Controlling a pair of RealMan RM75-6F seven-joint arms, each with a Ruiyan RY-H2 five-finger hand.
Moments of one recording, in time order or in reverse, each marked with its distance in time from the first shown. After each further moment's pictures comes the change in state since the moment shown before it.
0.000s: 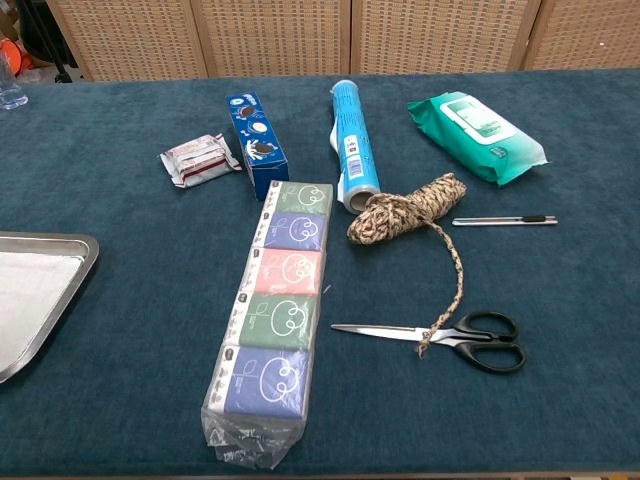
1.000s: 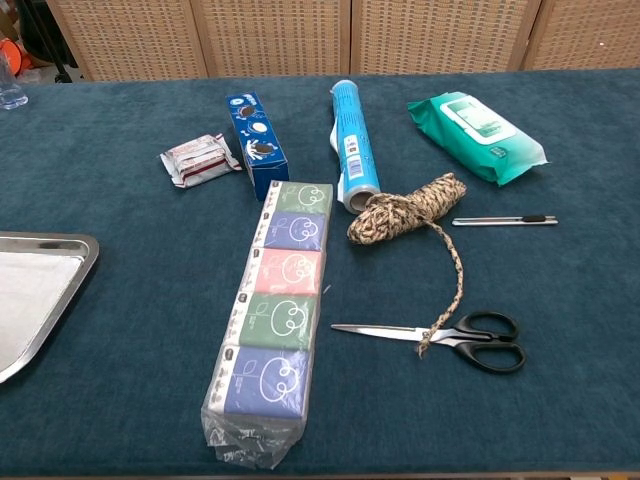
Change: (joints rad) left arm -0.054 -0.144 0.030 0.107 -0.157 -0.010 0.054; right arm -0.001 0.000 0.002 0.001 -0.002 0.006 0.006
